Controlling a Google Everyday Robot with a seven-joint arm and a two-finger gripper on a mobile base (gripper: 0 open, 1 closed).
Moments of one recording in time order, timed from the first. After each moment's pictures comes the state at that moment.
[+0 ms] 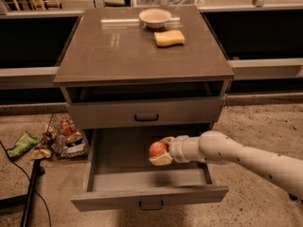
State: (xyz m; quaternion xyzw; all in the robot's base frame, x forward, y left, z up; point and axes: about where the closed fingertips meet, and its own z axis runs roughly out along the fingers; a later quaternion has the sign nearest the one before) arm 0.582 -0.035 0.519 -0.46 0.77 0.22 0.38
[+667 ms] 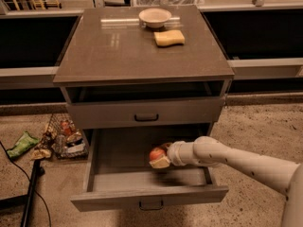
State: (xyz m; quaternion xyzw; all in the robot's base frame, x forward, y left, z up) arm 0.607 -0.037 0.441 -0.44 0.79 0.23 0.37
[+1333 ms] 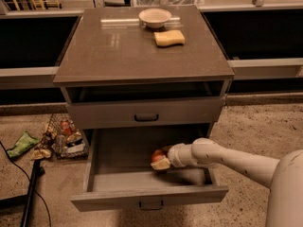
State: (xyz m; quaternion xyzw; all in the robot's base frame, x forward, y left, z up) arm 0.619 -0.044 0.400 -0.43 0.80 0.23 0.34
